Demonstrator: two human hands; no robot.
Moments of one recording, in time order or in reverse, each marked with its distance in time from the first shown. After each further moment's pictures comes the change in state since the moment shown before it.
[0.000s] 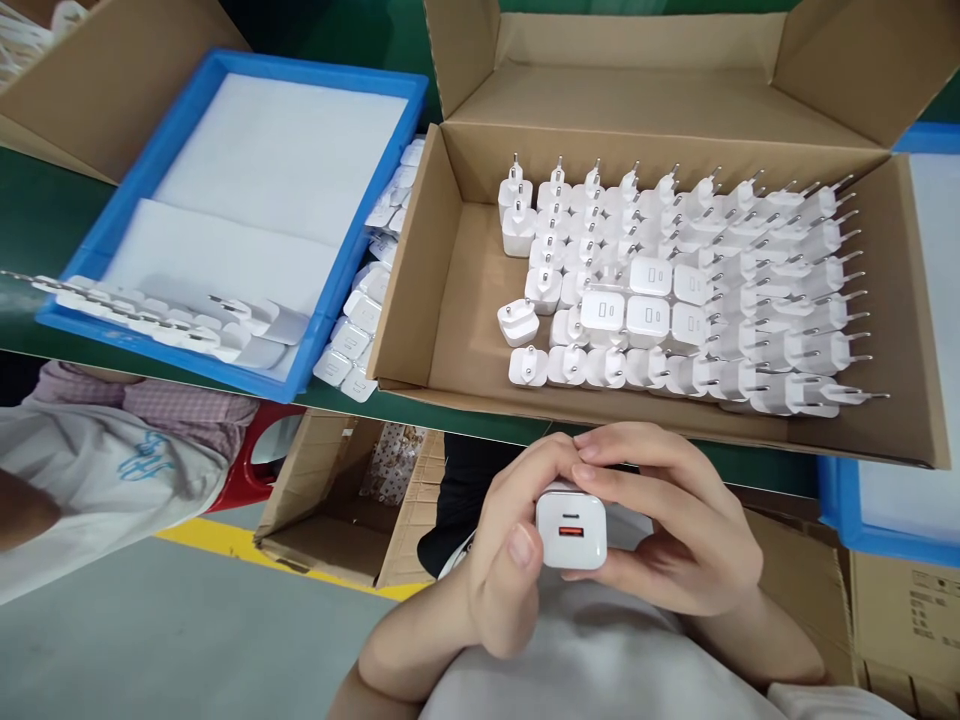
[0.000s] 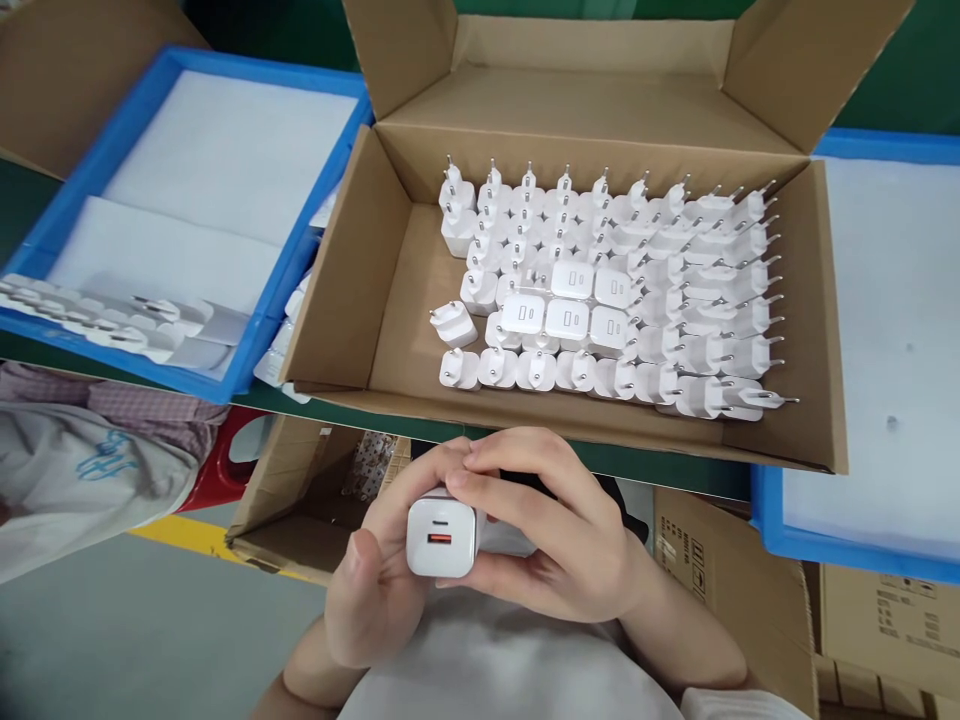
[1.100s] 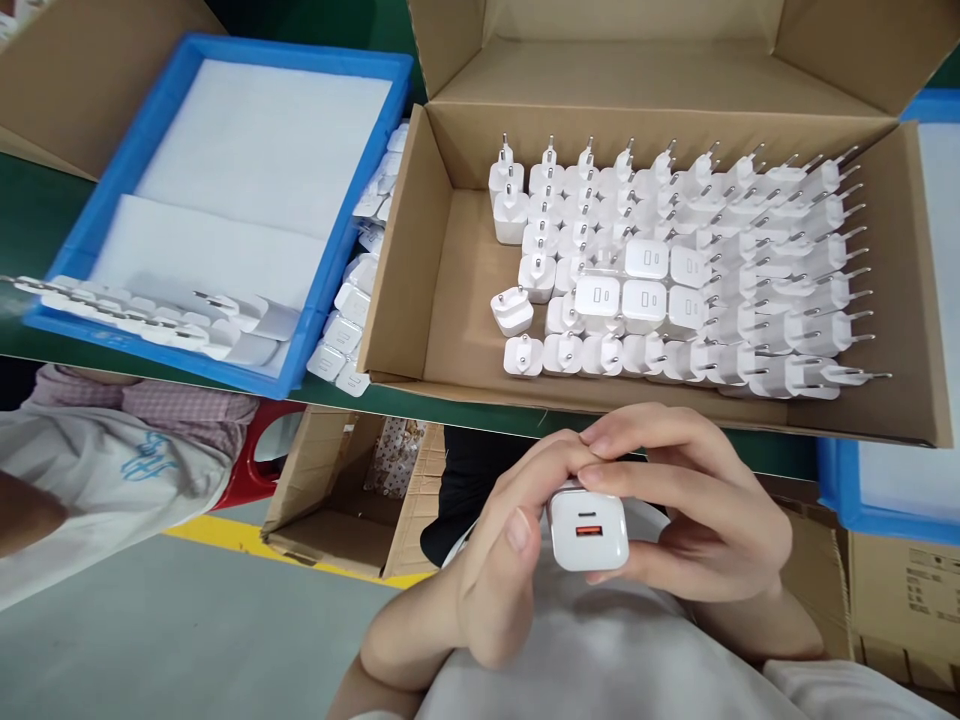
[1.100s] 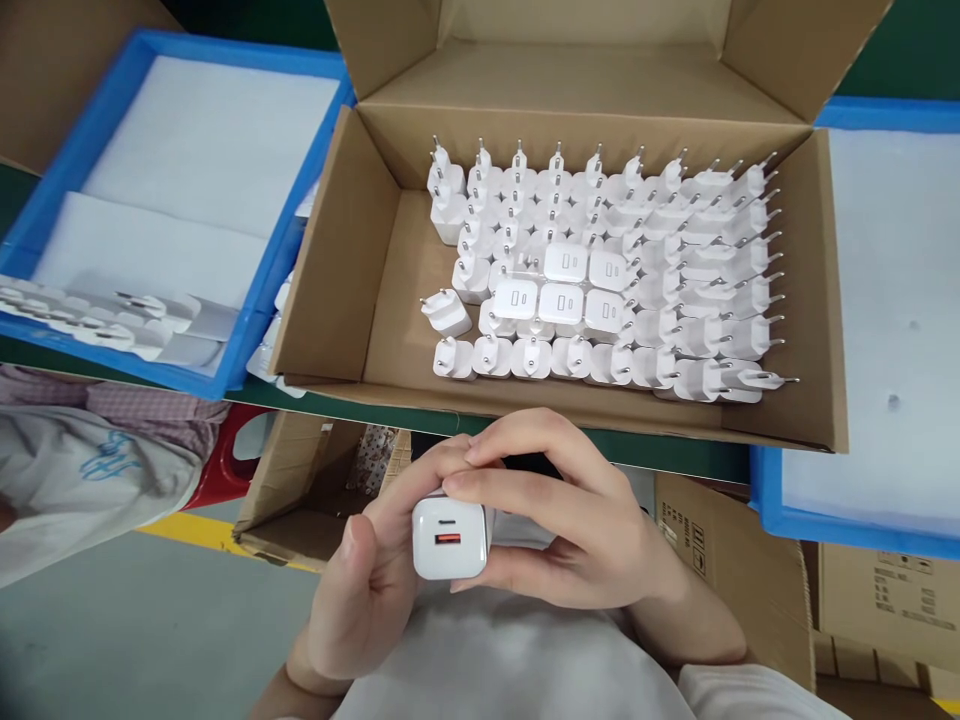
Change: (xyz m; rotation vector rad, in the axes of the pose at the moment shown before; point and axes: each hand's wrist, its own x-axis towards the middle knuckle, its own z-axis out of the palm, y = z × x) left_hand -0.007 0.010 -0.001 -0.017 -0.063 -0.089; right_hand 0.008 0.004 -0.015 0.050 -0.068 -0.025
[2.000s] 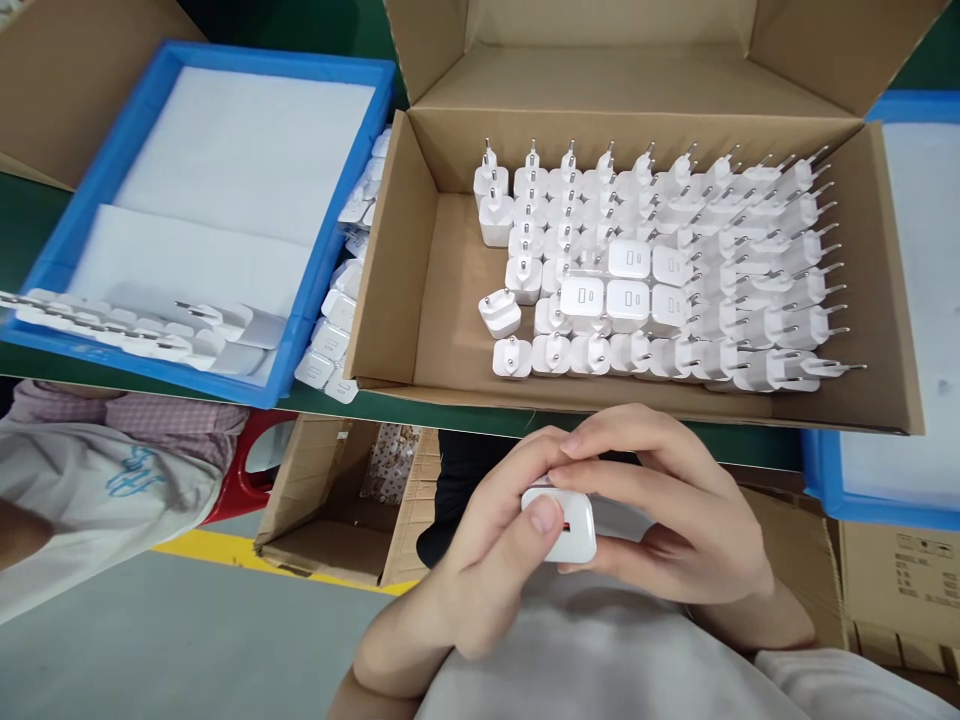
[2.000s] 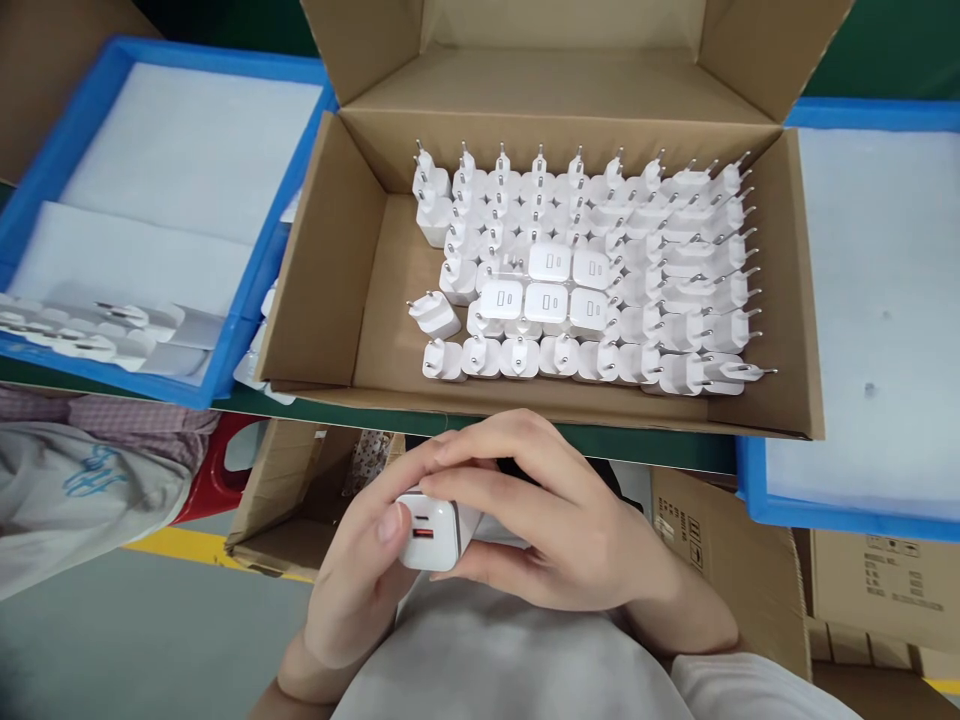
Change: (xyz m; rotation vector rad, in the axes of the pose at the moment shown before) left_hand 0.002 -0.007 -0.011 -0.113 -0.117 -0.057; right_hand -0.002 -0.010 0.003 -0.043 -0.070 0.078
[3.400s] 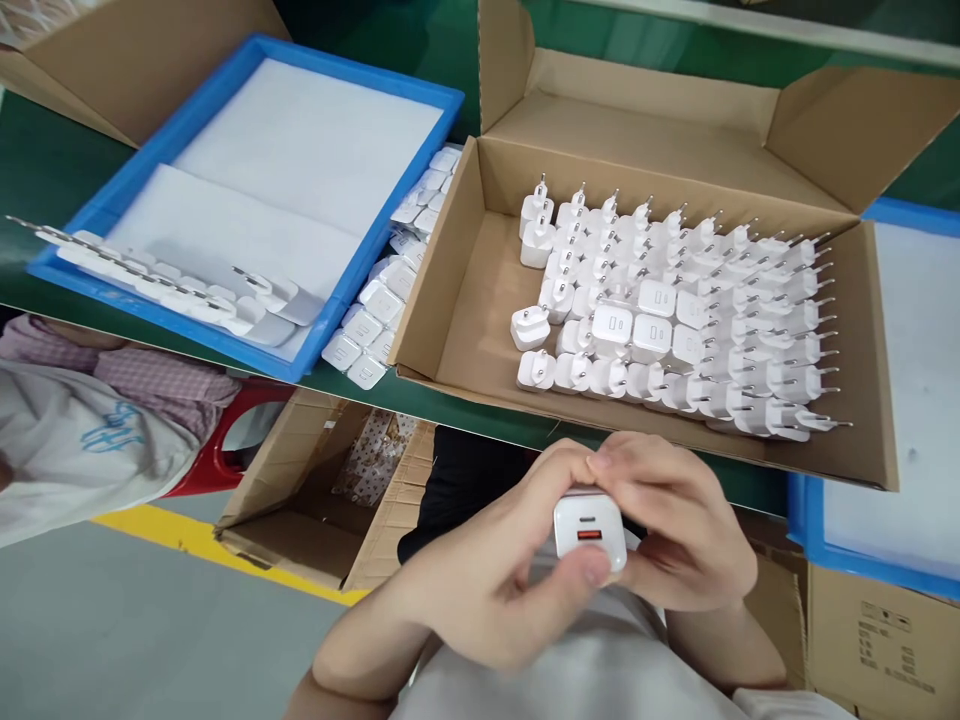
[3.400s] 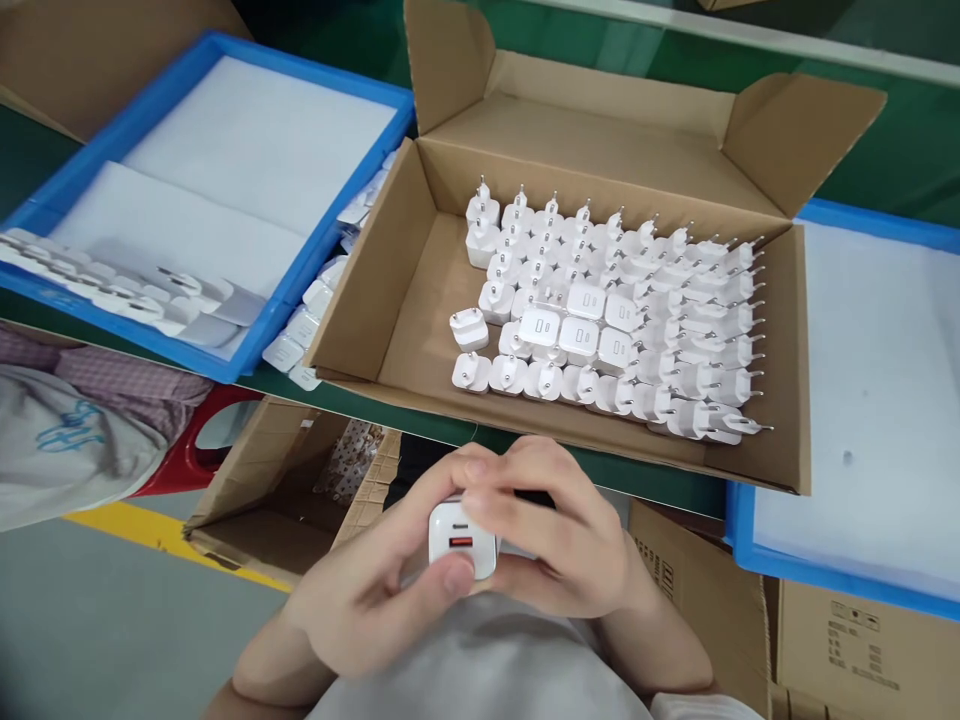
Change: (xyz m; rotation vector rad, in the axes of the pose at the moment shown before) left_hand -0.005 0.008 -0.016 0.283 -0.215 0.130; right_hand -0.004 0.011 0.015 0.051 0.126 -0.171
